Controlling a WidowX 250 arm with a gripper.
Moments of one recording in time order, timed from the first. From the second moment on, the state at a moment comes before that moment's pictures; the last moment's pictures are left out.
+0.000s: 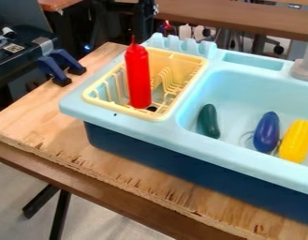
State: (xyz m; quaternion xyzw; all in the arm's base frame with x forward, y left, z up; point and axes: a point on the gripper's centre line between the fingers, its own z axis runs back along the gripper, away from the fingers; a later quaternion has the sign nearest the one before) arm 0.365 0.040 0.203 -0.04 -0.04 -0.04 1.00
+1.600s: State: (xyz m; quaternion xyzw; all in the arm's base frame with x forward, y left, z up) arm 0.382 0.032 0.217 -0.04 -0.06 -0.05 1.00
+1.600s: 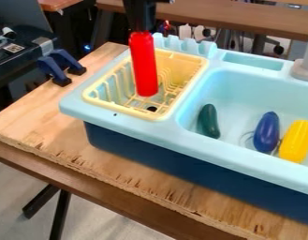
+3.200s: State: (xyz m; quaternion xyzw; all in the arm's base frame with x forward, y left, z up) arm 0.418 0.047 0.207 -0.05 -0.05 -0.03 1.00
